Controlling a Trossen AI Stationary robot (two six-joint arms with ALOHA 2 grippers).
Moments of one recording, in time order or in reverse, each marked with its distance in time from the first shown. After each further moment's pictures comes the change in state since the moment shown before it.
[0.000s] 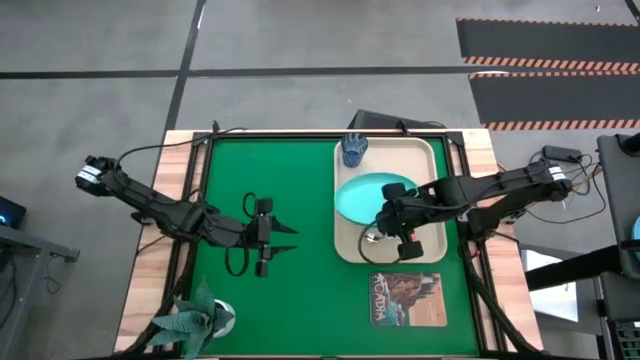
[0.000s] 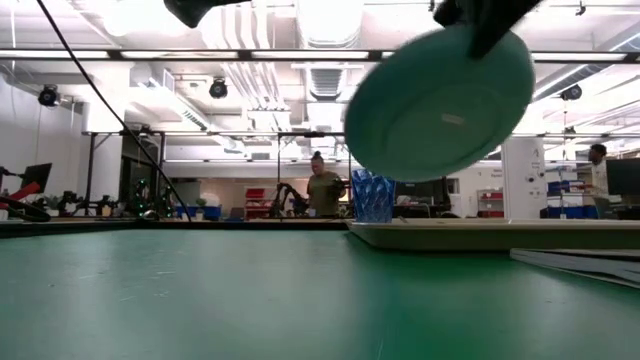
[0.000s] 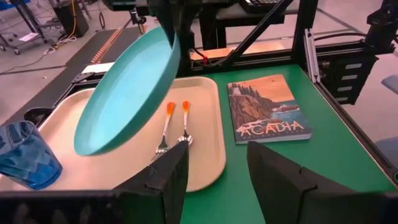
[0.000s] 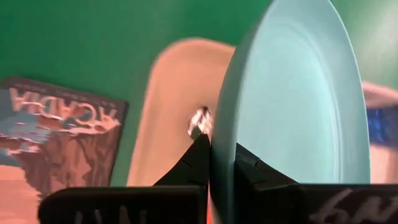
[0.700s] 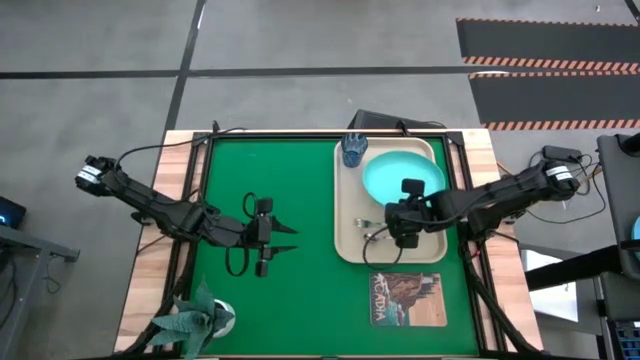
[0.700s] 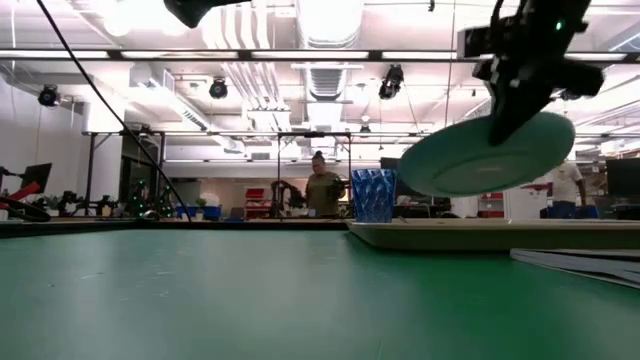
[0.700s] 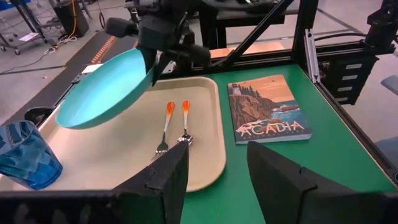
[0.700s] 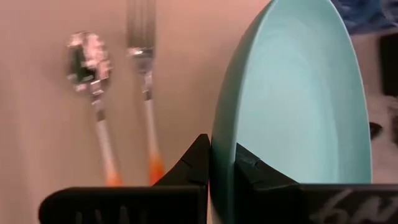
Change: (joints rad) left arm 0.000 0.001 0.000 0.001 0.000 -0.001; right arm 0.000 -0.067 -0.370 0.094 0.361 0.262
